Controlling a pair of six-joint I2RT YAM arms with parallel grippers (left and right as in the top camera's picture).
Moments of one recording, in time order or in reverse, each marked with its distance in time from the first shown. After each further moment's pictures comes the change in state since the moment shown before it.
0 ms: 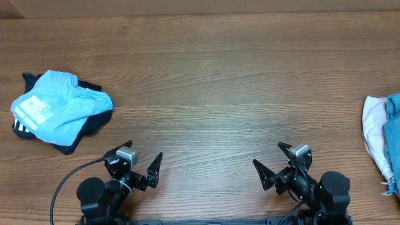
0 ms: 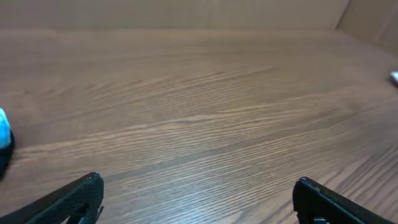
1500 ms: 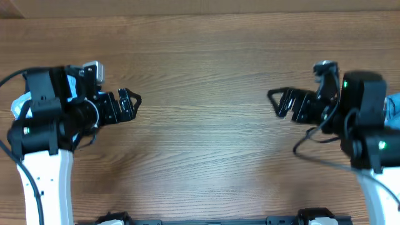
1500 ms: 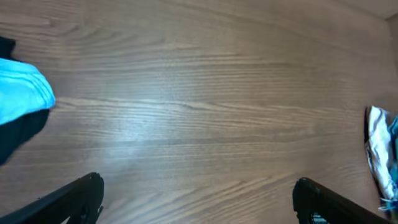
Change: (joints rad) left arm 0.000 1.211 1.228 -0.664 -0.105 -0.101; right arm -0.026 1.112 1.127 -0.468 0.227 0.334
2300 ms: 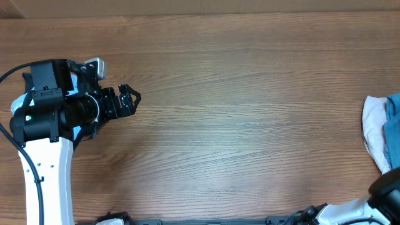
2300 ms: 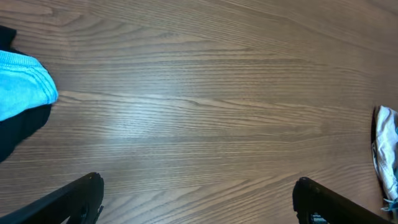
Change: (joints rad) left arm 0.000 0.050 0.010 -0.006 -0.016 0.000; right arm -0.898 0.684 0.296 -0.037 0.347 0.152
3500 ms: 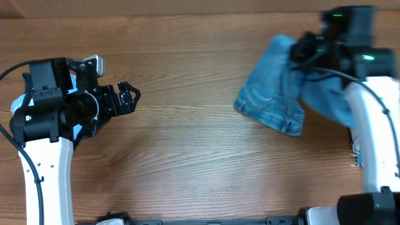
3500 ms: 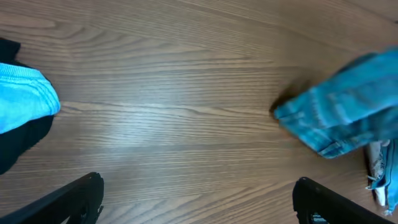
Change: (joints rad) left arm 0.000 0.000 0.000 0.034 0.000 -0.005; right arm 0.918 -0.198 0.069 0.114 -0.296 -0.039
